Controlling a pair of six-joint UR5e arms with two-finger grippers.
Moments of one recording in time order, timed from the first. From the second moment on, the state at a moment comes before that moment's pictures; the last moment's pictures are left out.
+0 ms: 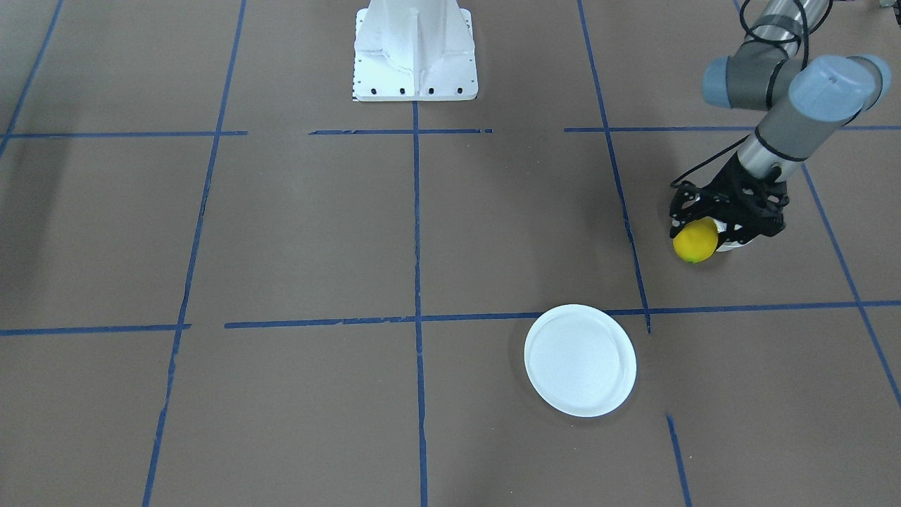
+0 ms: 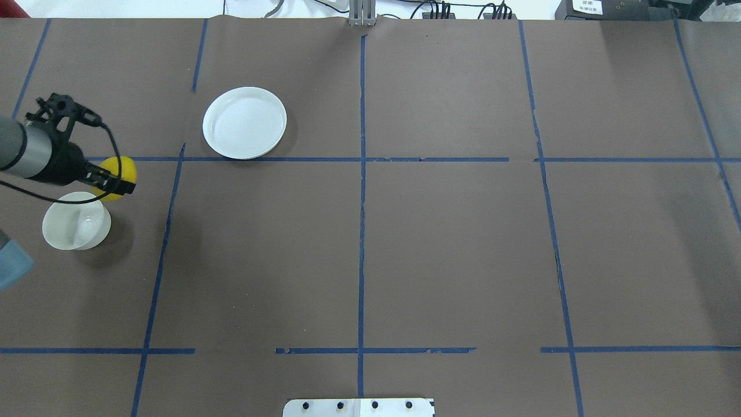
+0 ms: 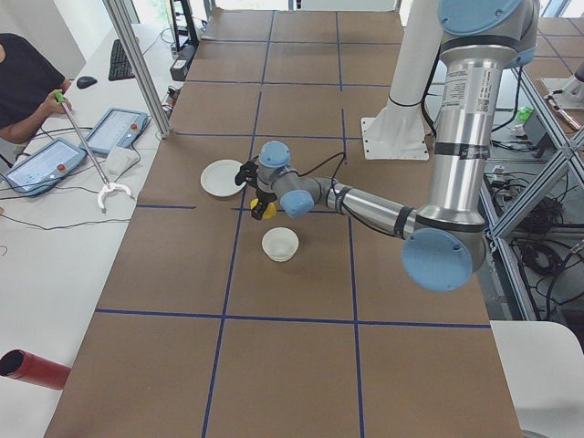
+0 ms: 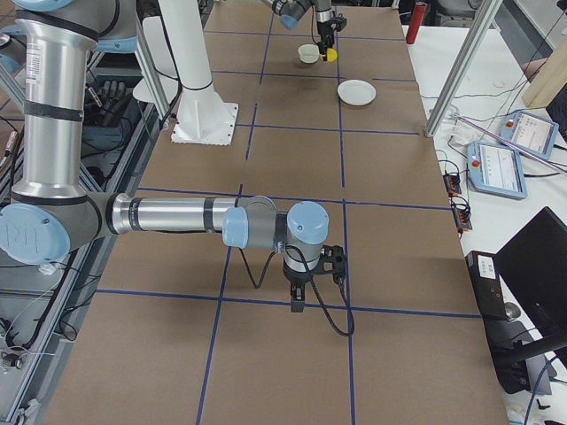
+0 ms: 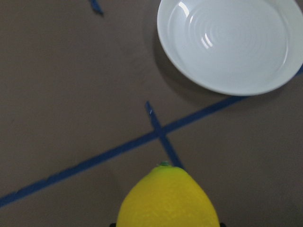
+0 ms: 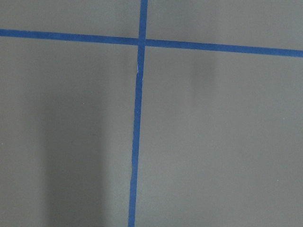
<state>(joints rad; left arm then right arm) -0.91 -1.58 -1.76 -2.20 -2.09 -0.51 1.54 -1.71 1.75 -1.64 2.28 -0.05</state>
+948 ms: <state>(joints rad) -0.90 -1.47 -1.74 -2.23 -2.10 -0.48 1.54 -1.71 1.75 -1.64 2.28 -0.05</state>
